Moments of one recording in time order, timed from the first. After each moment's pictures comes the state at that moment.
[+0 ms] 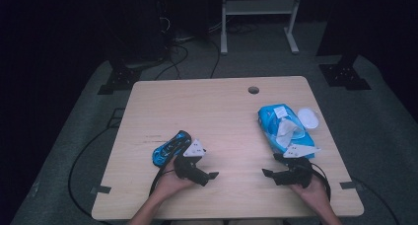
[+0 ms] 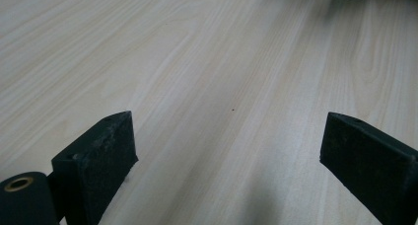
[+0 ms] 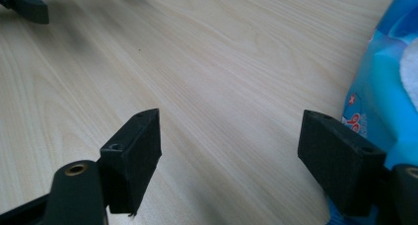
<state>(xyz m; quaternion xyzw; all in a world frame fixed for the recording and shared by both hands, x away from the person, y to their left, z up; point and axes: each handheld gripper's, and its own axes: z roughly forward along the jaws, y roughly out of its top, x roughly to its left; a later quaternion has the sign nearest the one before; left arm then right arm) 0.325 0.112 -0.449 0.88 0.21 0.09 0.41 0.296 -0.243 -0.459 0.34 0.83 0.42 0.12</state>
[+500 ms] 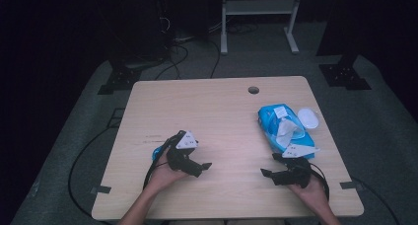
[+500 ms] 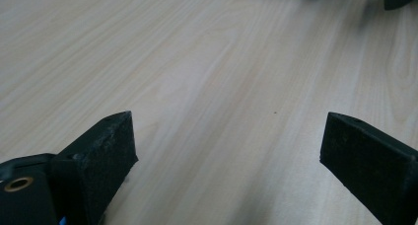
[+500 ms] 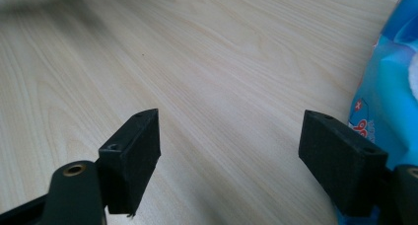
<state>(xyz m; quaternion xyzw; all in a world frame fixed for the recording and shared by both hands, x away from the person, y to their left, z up) 0.343 0.133 -0.432 0.88 0.22 0.12 0.40 0.296 -0.239 -0.458 0.35 0.83 0.43 0.12</state>
